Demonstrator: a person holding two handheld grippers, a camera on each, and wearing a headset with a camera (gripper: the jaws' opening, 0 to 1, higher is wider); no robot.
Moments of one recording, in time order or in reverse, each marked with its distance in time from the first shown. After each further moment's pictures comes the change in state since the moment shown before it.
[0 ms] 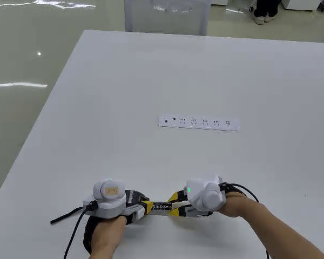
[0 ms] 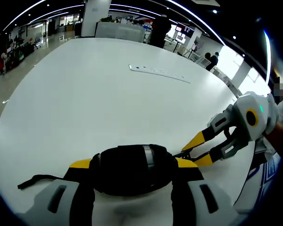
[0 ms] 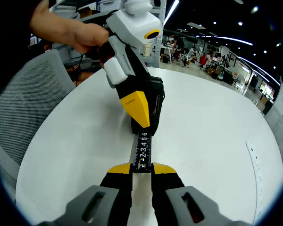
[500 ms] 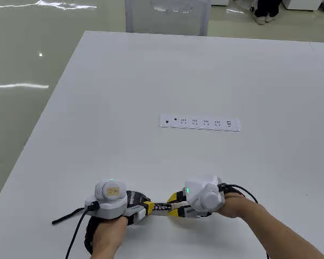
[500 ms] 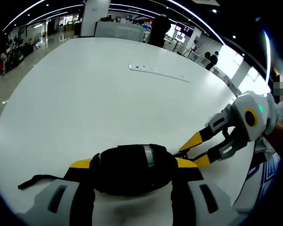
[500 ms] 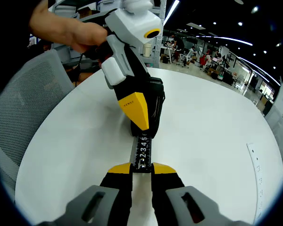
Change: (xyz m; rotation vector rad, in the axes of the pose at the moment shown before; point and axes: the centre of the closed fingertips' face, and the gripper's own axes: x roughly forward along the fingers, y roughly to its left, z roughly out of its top) left arm 0.002 0.004 -0.001 0.005 0.006 -0.005; right arm 0.004 0.000 0.003 -0.001 -0.003 -0.001
